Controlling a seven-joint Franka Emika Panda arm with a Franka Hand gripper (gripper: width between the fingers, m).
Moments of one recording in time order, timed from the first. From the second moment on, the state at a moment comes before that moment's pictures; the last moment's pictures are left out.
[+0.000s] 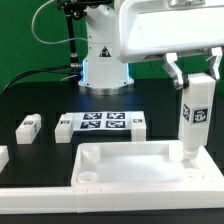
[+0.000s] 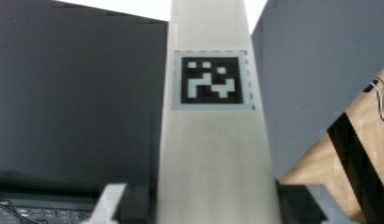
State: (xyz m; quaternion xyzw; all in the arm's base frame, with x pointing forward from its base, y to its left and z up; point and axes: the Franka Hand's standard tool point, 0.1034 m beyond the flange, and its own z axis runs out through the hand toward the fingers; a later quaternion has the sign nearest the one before) arm 0.649 0.103 0.165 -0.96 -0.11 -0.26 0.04
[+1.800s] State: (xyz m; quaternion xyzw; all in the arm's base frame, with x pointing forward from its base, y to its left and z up) arm 0.640 0.107 0.128 -0.94 -0.11 -0.32 0.03
